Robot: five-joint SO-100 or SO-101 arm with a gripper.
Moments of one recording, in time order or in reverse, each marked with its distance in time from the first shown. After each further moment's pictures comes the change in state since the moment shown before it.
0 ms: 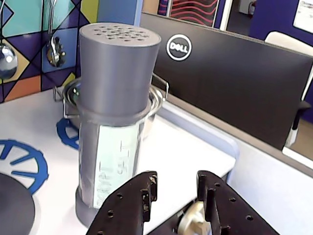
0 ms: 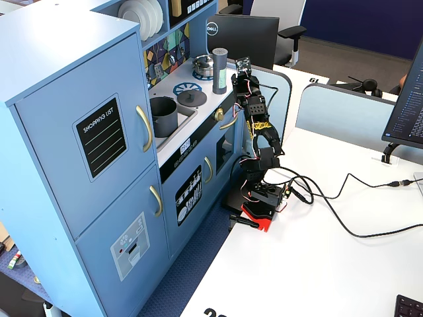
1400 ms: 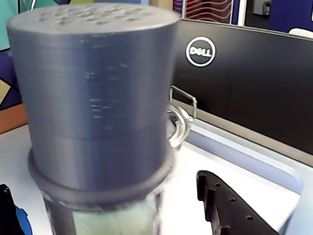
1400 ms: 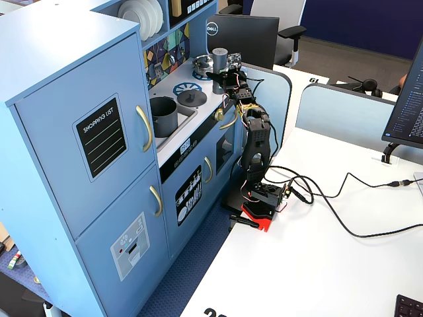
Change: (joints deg) arm -1.9 -41.8 -21.3 -22.8 6.8
